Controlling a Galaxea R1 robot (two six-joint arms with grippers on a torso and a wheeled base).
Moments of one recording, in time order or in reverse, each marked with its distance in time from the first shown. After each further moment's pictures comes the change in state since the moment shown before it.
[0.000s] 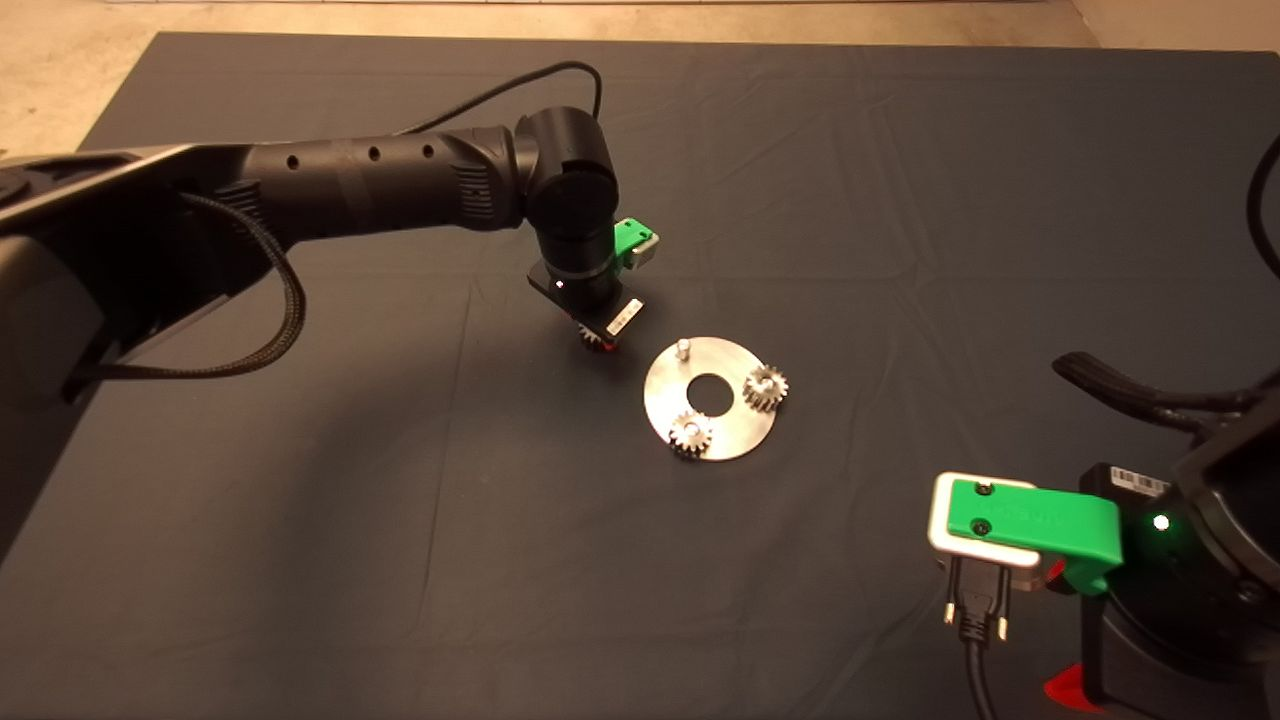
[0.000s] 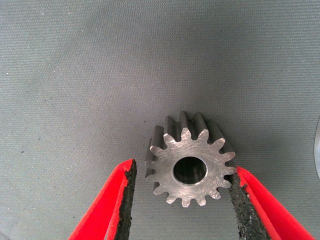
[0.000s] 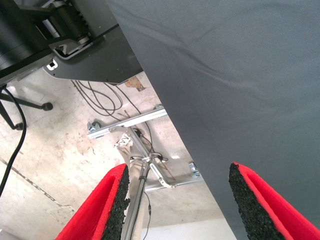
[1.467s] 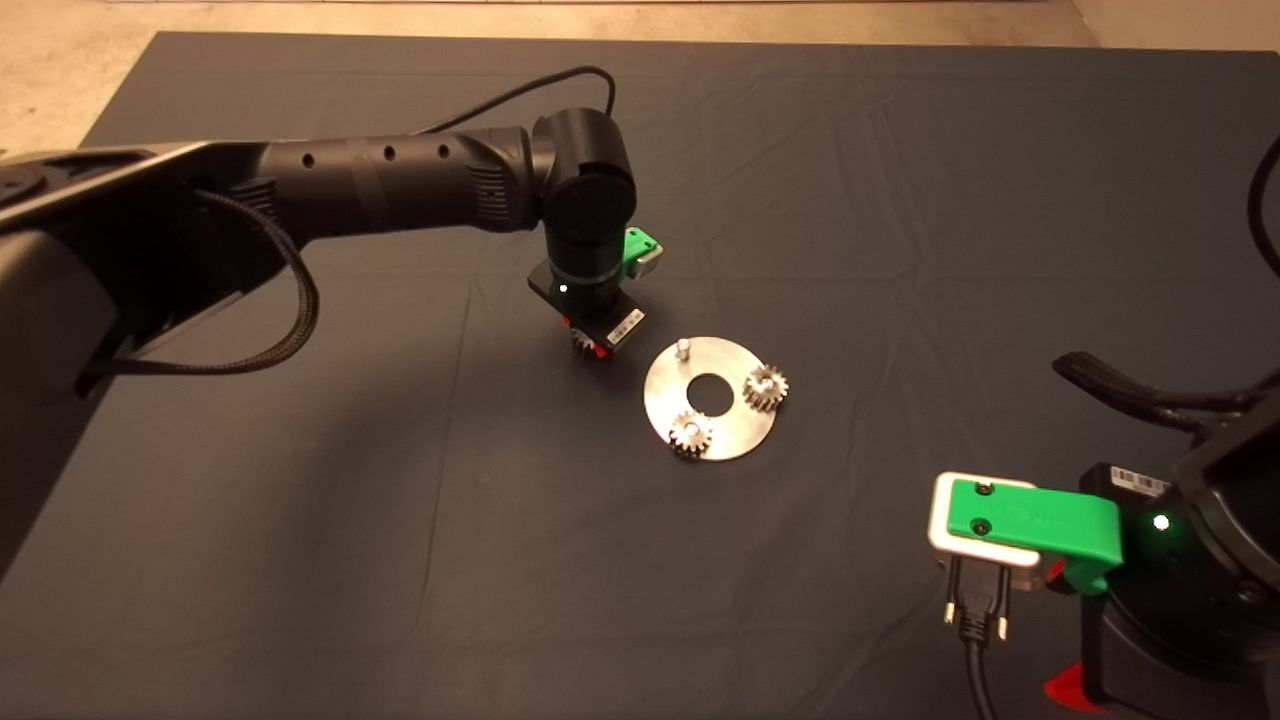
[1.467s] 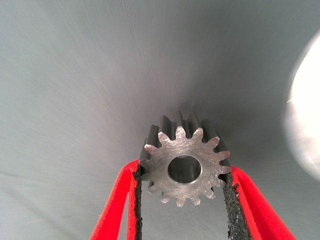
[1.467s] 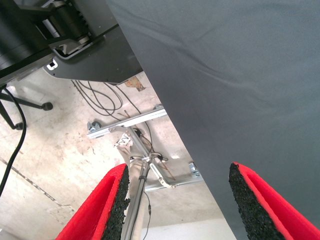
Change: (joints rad) left arm -0.046 0.040 0.036 -0.033 0.105 -0.007; right arm 0.000 0.000 0.000 0.000 0.000 0.000
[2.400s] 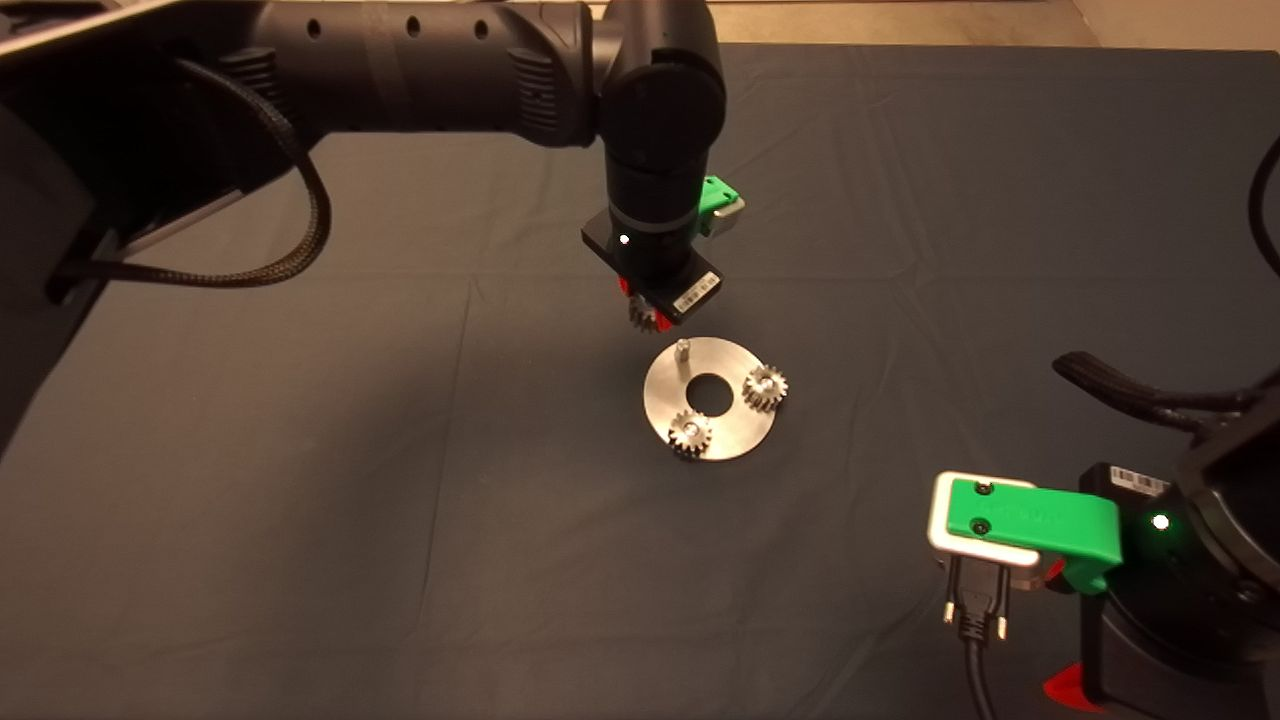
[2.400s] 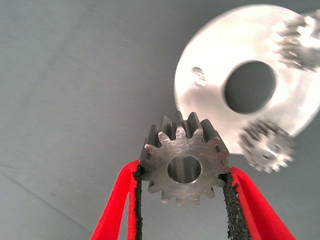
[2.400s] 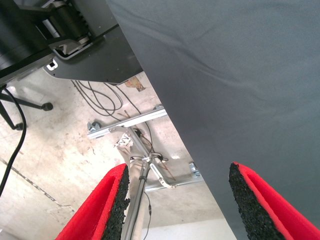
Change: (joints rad) left arm -0.130 0.058 0.137 -0.132 -0.002 -0.105; right arm 0.000 0.000 0.000 0.000 0.000 0.000
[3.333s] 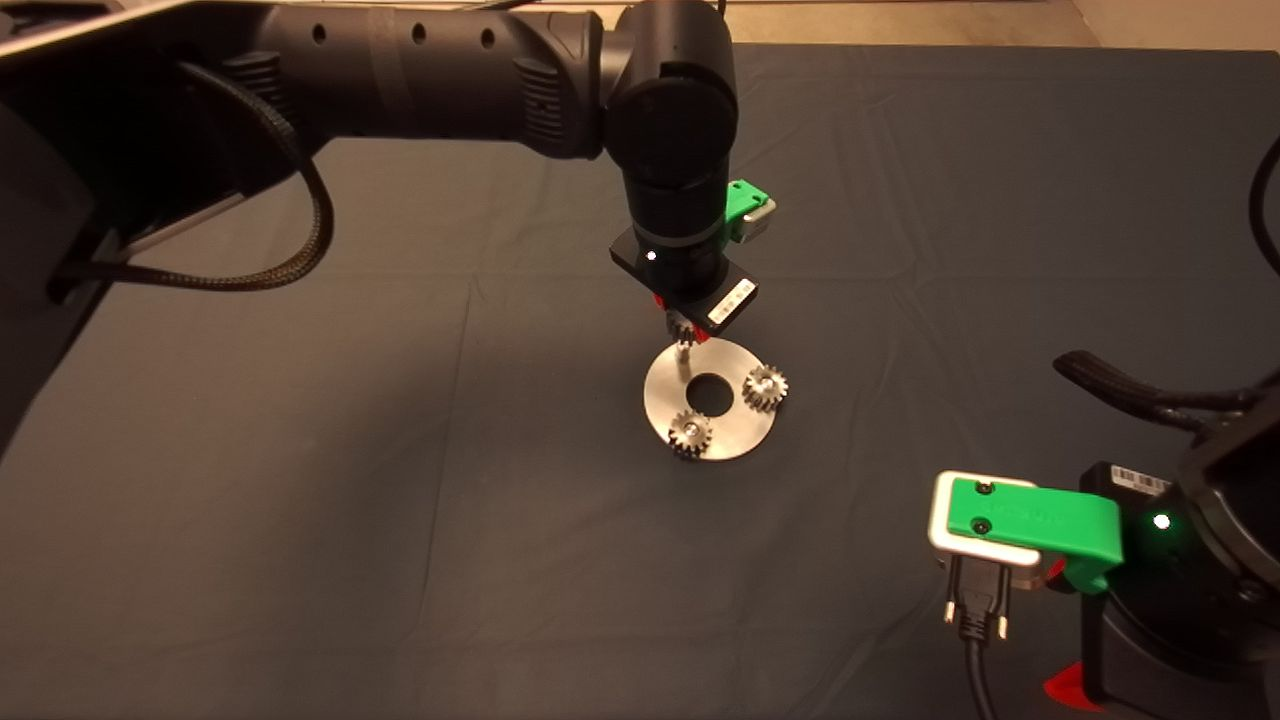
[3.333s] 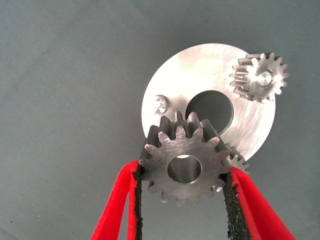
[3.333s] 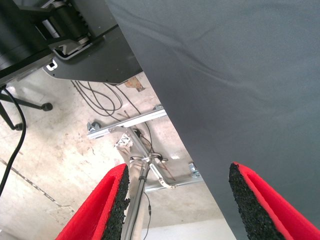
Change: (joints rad) left arm 0.001 0.000 0.007 -0.004 -0.124 -0.058; right arm 0.001 0.000 0.000 0.000 0.000 0.000
